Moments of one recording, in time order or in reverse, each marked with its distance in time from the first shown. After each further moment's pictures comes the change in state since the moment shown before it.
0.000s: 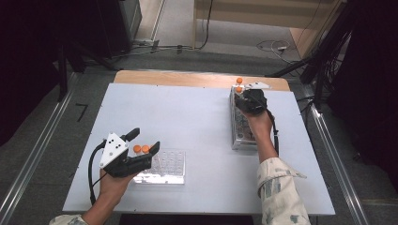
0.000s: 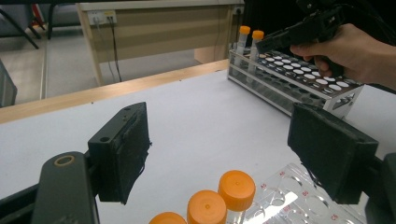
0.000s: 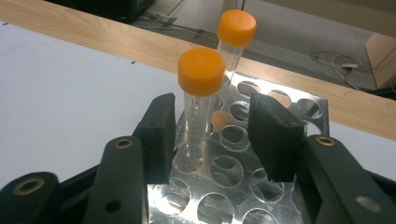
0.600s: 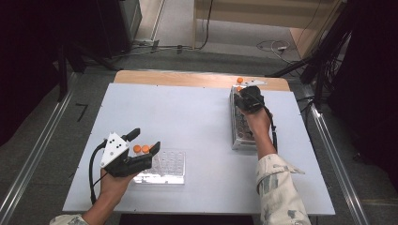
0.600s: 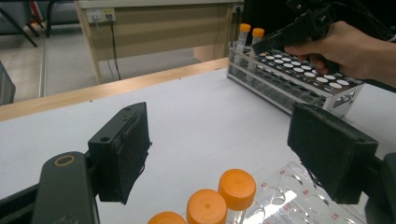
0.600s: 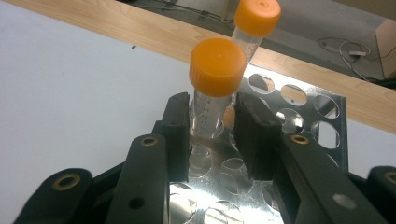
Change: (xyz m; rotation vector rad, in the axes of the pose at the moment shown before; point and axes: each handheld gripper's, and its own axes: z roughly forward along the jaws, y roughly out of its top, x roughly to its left) left arm 0.000 -0.001 0.002 0.006 -0.003 -0.005; right arm 0.001 0.007 0.011 0.077 0.010 -0.026
